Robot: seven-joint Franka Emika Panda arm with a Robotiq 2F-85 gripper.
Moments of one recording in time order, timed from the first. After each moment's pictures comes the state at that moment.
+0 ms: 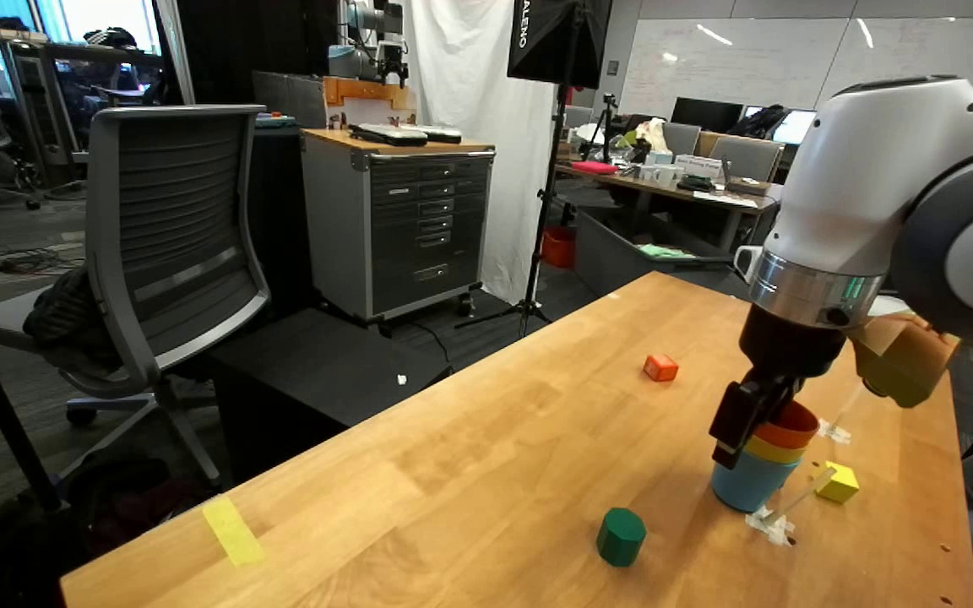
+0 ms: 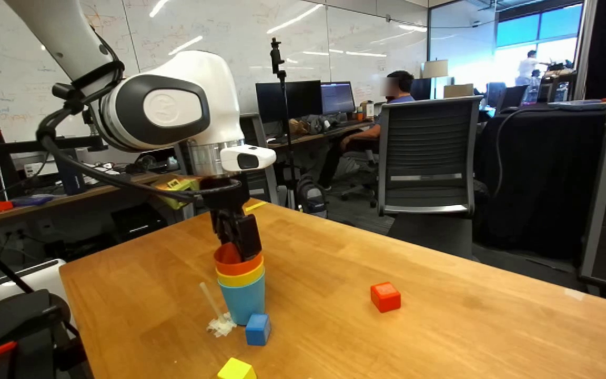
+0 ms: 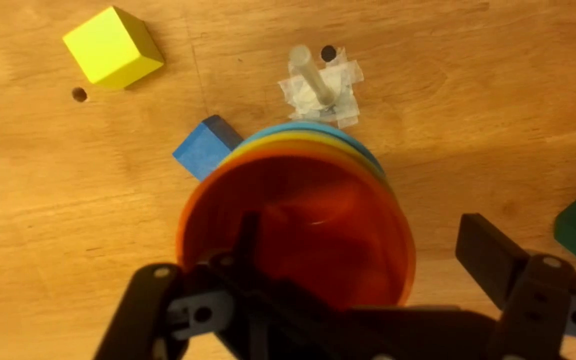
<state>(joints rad) 0.01 0.25 -0.07 -2.45 -0.17 2.69 0.15</state>
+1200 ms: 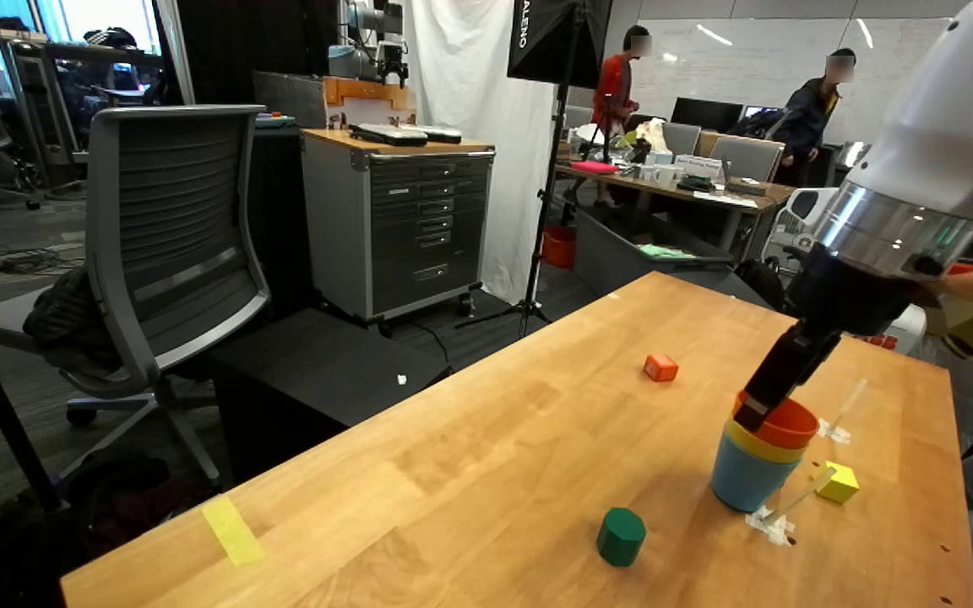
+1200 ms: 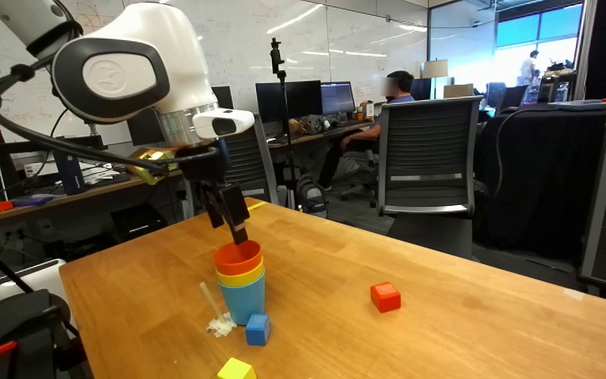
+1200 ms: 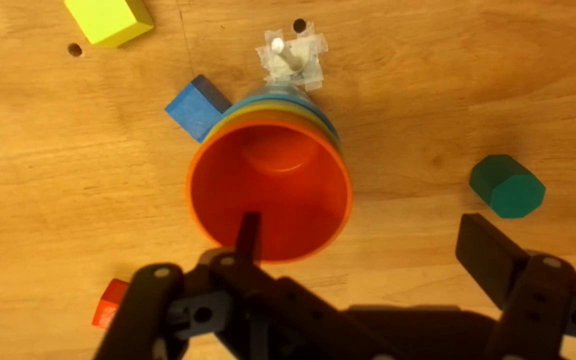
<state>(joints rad) -0.01 0.04 -0.04 -2.59 -0.03 2.78 -0.02</state>
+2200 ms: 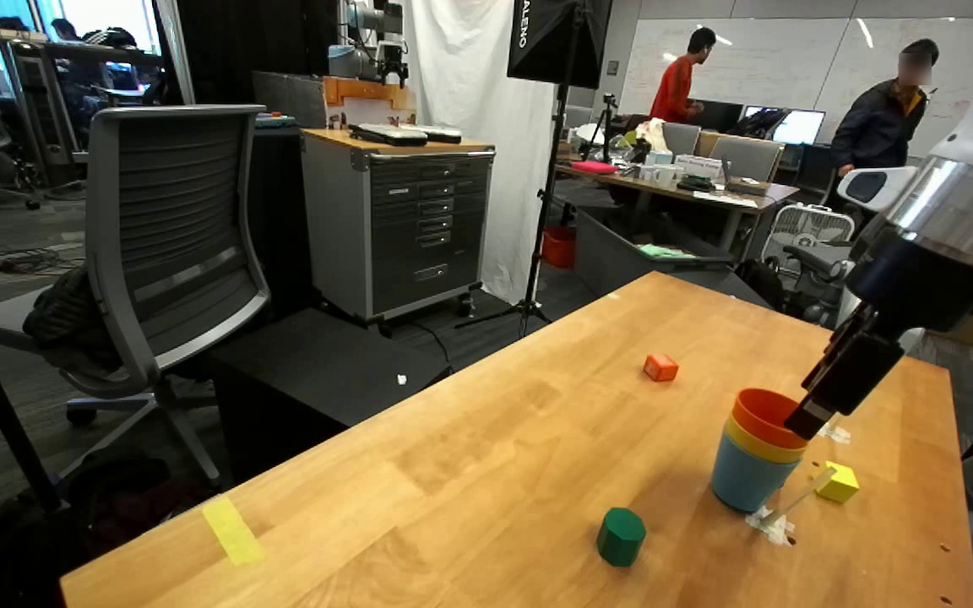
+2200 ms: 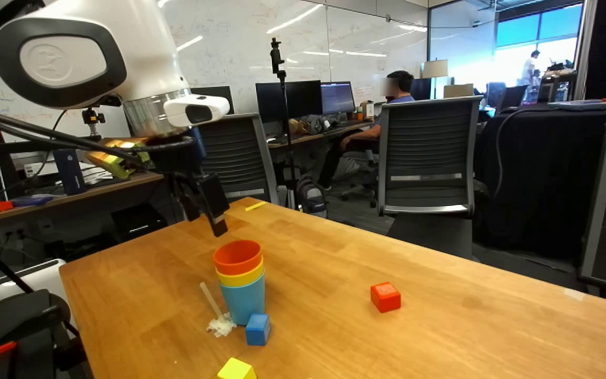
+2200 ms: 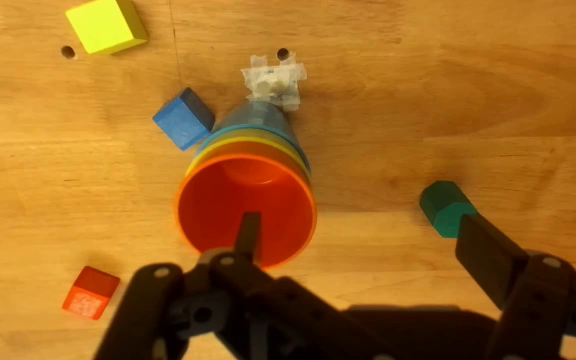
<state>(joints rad) 0.00 -0.10 -0.04 -2.71 0.11 2.78 -0.25</state>
